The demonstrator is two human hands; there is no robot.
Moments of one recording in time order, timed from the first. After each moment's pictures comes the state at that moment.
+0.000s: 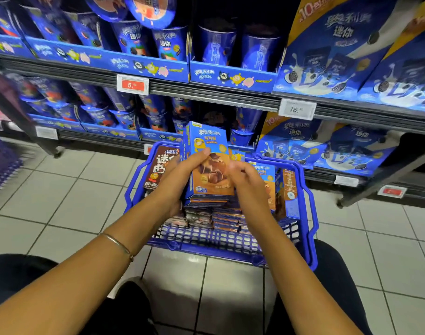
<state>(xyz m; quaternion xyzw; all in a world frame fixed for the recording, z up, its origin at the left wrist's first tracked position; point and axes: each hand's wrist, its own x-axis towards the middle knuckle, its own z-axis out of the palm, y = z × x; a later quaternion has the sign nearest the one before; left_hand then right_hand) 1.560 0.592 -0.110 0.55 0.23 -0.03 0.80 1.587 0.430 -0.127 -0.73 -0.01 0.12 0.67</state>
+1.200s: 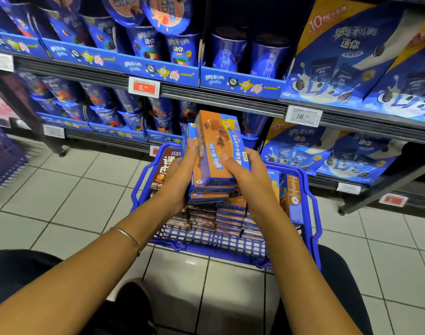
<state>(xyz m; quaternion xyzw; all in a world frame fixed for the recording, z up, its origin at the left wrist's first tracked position) 1.563 0.602 -0.116 0.58 0.23 -0.01 0.78 1.589 0.450 -0.085 -0.70 -0.03 0.15 0.70</state>
